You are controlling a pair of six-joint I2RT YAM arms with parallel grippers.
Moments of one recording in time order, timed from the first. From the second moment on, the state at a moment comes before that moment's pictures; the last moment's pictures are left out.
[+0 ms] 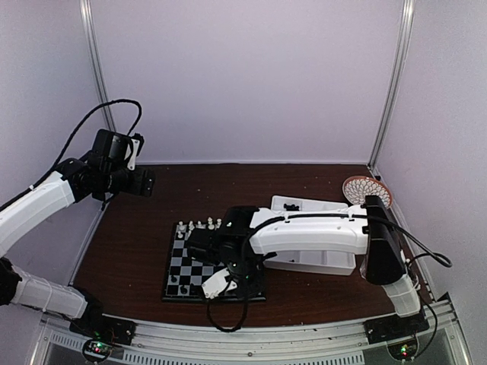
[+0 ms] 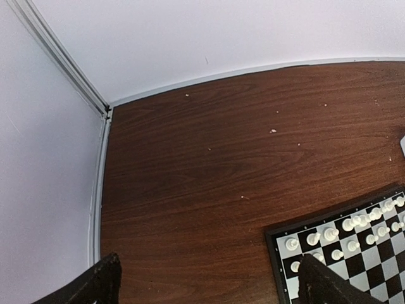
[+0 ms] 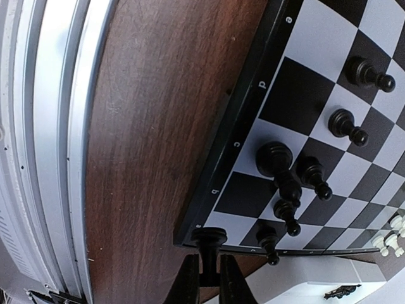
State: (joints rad) left arm -0.46 1.21 1.11 -0.57 -0.37 -0.08; right arm 1.30 2.23 1.99 -1.36 0.11 -0.63
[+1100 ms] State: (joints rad) left arm -0.46 1.21 1.11 -0.57 -0.30 -0.08; right arm 1.30 2.32 2.04 -1.34 0.18 -0.63
